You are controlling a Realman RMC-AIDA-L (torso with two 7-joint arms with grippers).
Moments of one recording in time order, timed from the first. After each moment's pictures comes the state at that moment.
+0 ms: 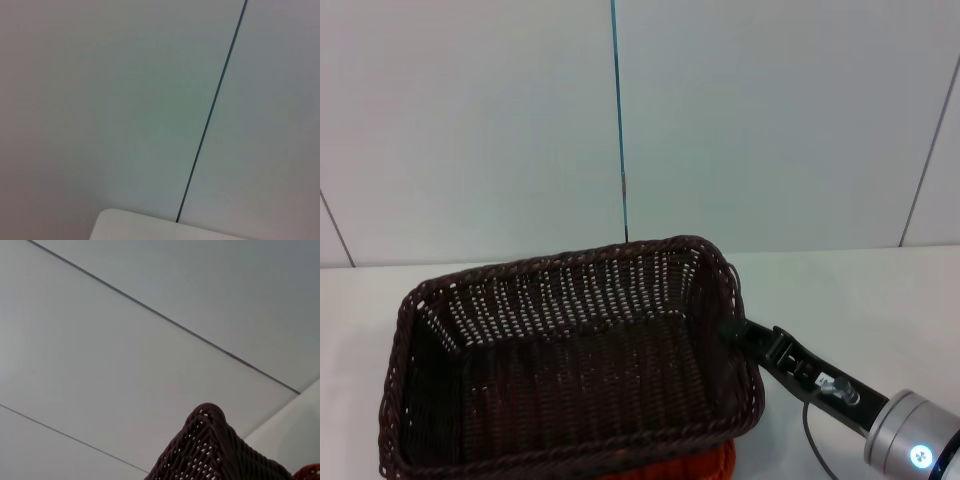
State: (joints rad) left arm -0.26 -2.10 0.20 1.34 2.13 1.29 -2.04; right arm 0.04 2.09 1.24 1.30 2.22 -0.43 -0.99
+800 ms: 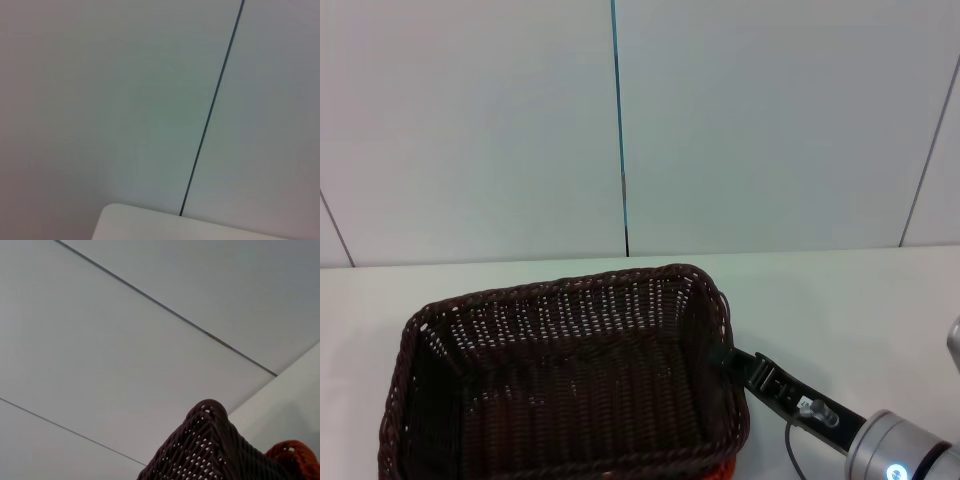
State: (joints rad) left arm -0.26 -2.10 0.20 1.34 2.15 1.29 -2.03; right arm 0.08 2.10 1.19 1.24 2.23 -0.37 -1.02
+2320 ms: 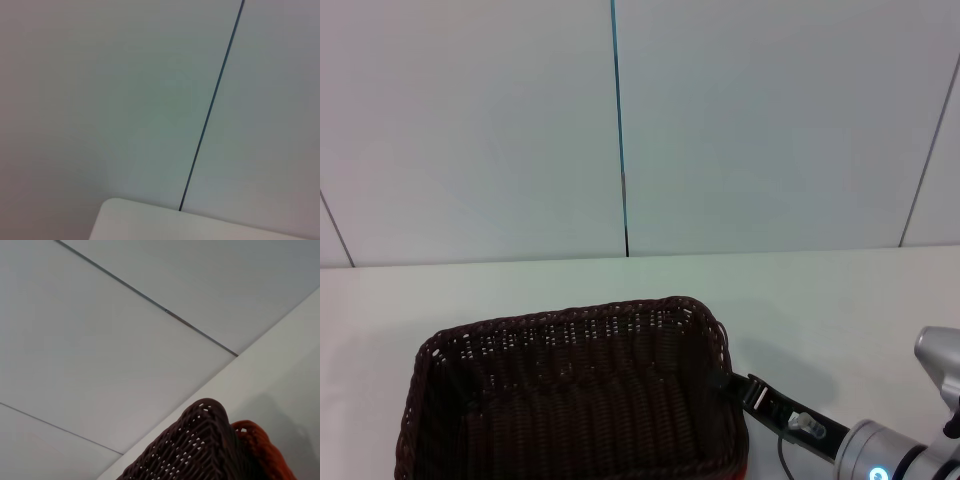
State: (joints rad) left arm -0.25 -2.10 0.20 1.34 2.15 1.29 -2.03; right arm 0.21 2.10 1.20 1.04 2.29 -0.37 -1.06
